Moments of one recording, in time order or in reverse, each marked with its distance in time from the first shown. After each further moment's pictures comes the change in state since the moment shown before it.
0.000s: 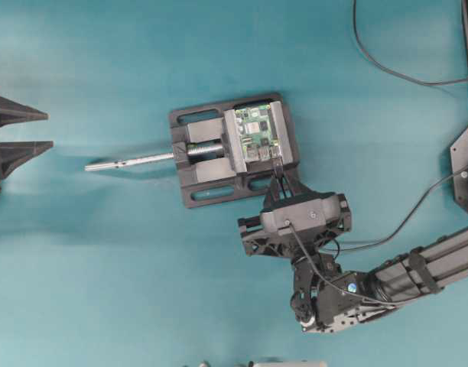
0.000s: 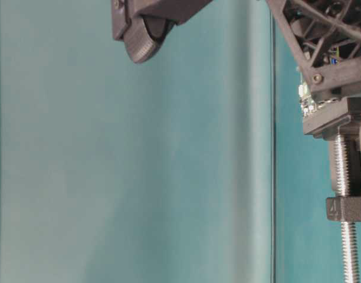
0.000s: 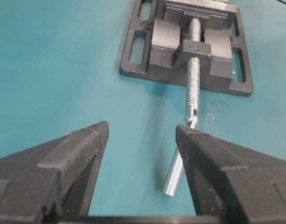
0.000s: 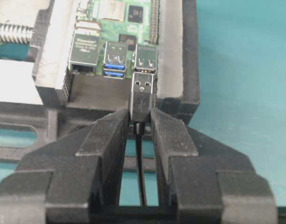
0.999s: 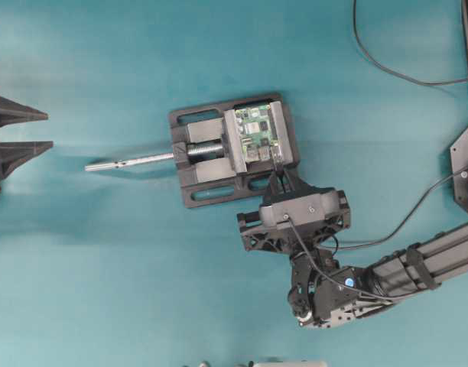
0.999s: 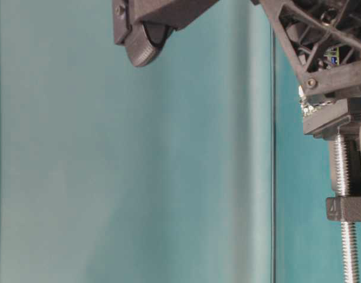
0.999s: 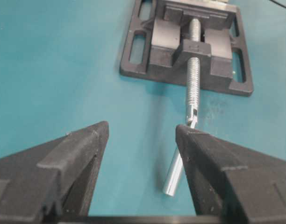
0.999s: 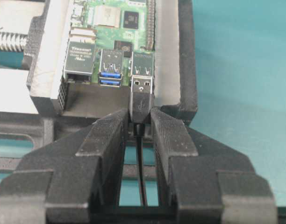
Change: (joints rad) left arm 0.000 0.000 0.000 0.000 0.000 -0.002; right arm -0.021 0.000 0.000 -0.002 -0.008 0.002
